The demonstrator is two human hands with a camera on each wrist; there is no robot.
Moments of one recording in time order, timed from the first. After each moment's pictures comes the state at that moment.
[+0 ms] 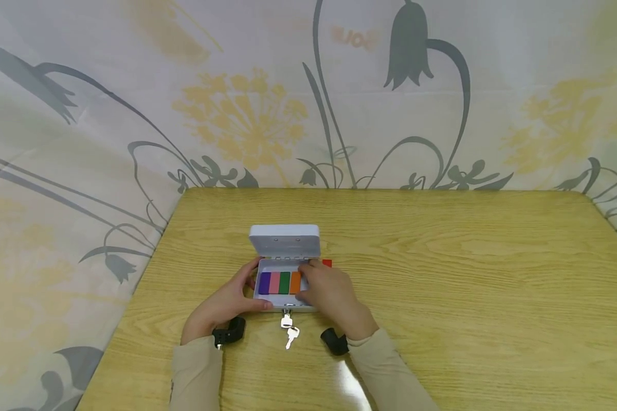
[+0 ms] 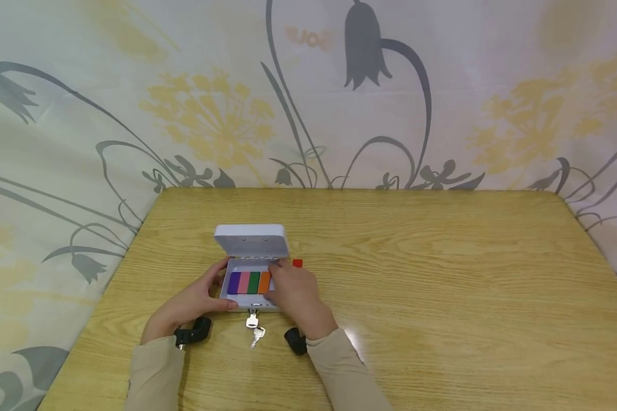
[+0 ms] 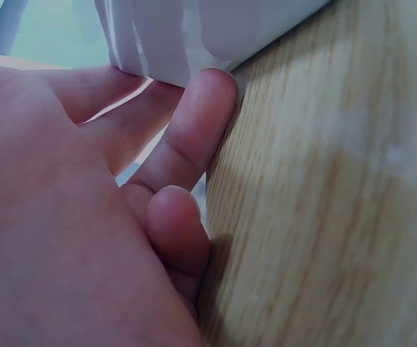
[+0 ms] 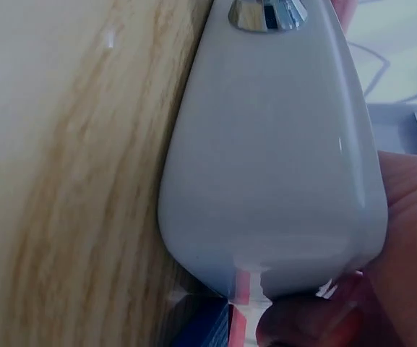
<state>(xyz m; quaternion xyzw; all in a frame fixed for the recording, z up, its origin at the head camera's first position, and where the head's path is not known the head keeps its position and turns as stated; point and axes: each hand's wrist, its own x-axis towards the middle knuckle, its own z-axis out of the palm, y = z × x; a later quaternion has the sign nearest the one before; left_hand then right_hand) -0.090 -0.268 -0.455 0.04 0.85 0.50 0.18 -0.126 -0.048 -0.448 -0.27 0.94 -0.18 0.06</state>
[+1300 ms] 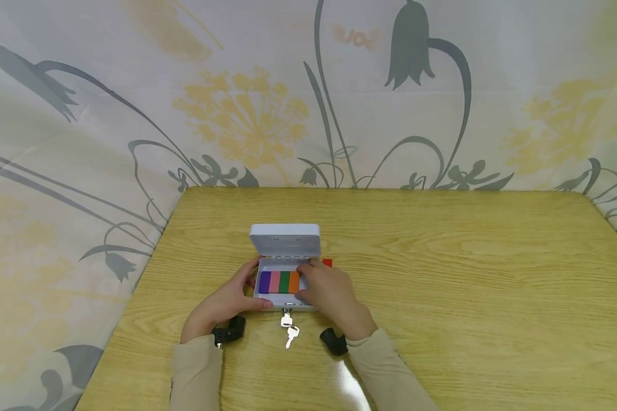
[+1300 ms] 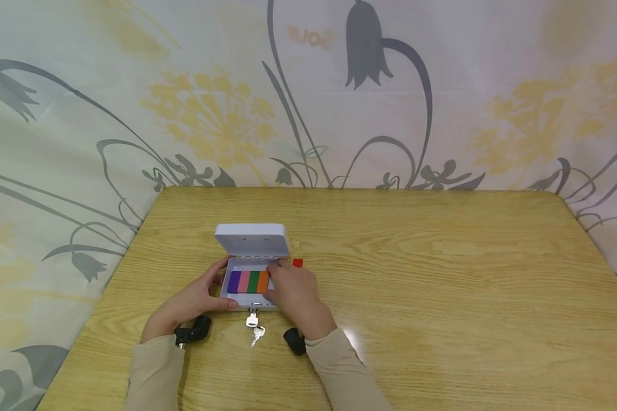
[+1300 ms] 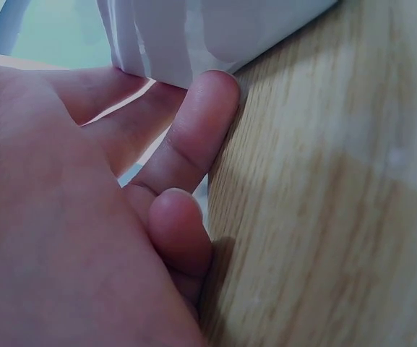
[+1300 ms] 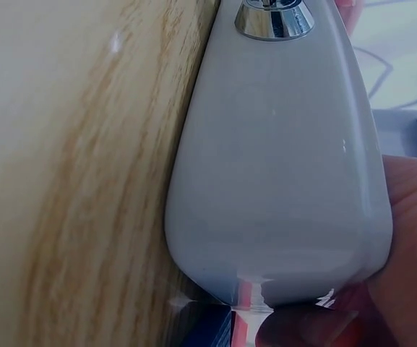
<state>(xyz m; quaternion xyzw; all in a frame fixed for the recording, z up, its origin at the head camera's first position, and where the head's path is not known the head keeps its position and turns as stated) -0.089 -0.267 -0.454 0.04 0.83 0.52 0.19 -0.125 -0.050 -0.451 -0.26 0.95 -0.16 0.04</state>
